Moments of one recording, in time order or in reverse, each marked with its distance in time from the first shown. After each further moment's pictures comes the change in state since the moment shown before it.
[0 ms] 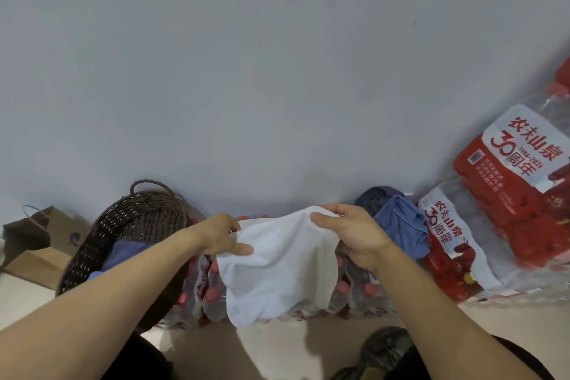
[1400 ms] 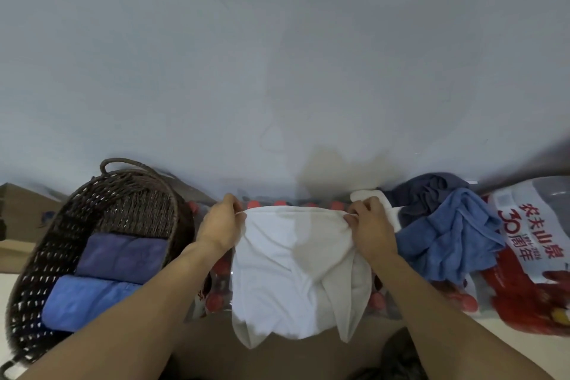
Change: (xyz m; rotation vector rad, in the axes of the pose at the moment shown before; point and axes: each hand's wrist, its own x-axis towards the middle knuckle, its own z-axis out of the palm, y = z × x) left_hand 0.145 -0.083 0.058 -0.151 0.418 -0.189; right_hand 0.191 0.138 -0.049 -1.131 0.315 -0.241
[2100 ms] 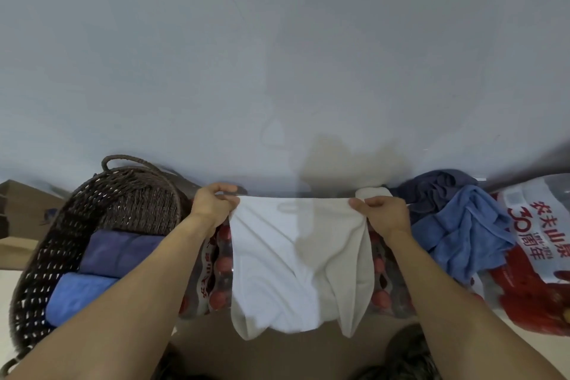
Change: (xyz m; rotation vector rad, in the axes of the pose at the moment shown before) left_hand 0.024 -0.003 -0.017 -0.665 0.068 -0.271; right_hand 0.029 0.009 -0.011 0.432 0.036 0.396
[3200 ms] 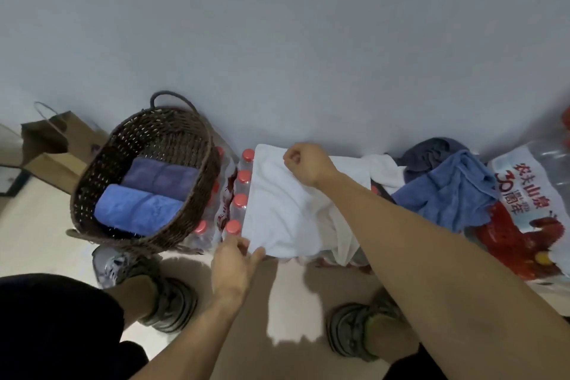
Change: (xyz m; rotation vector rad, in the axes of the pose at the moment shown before) left_hand -0.198 -0.145 0.016 0.265 0.149 0.126; right_hand -0.119 -0.103 0.068 -0.303 -0.388 -0.587
